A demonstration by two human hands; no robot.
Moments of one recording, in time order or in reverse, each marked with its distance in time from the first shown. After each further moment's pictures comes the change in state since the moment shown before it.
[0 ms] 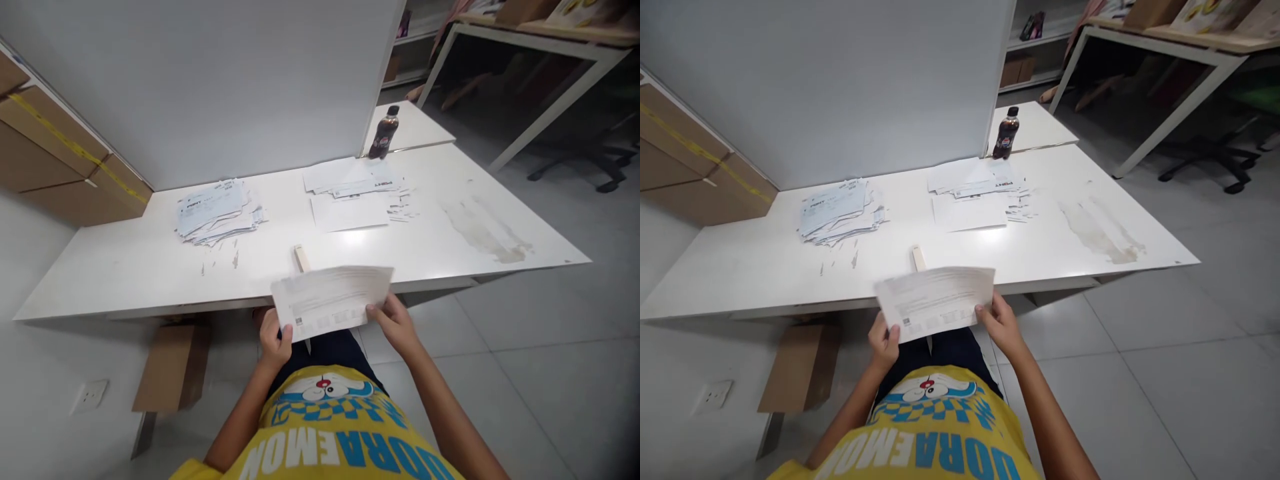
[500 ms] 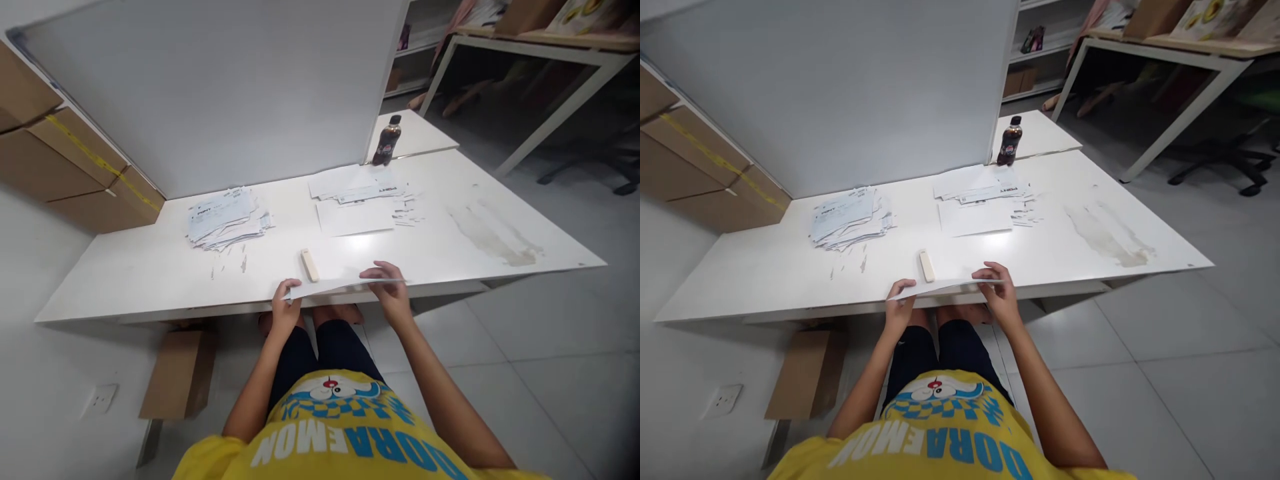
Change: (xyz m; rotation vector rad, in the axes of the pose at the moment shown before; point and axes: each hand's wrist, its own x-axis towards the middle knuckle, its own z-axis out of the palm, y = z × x) left_hand 0.065 -0.005 0.022 -0.105 -0.016 -0.078; right_hand 0.042 -0.040 0.022 0.136 0.072 -0.258
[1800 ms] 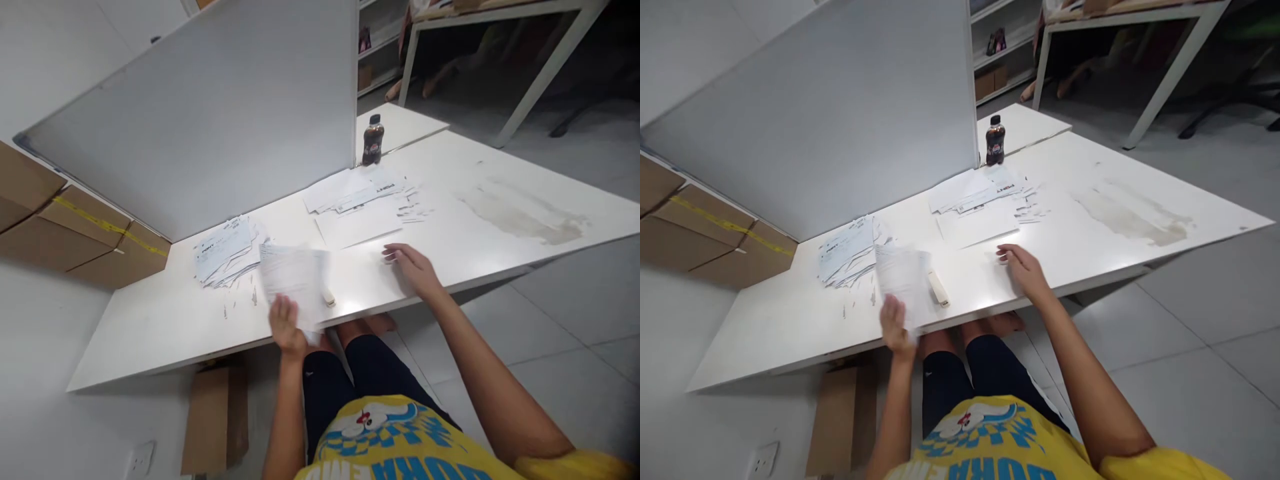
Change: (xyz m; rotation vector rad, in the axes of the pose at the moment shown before) left_hand 0.029 -0.045 -0.029 0.556 0.095 0.336; right_hand 0.074 0.034 -0.012 -0.186 0.098 0.168
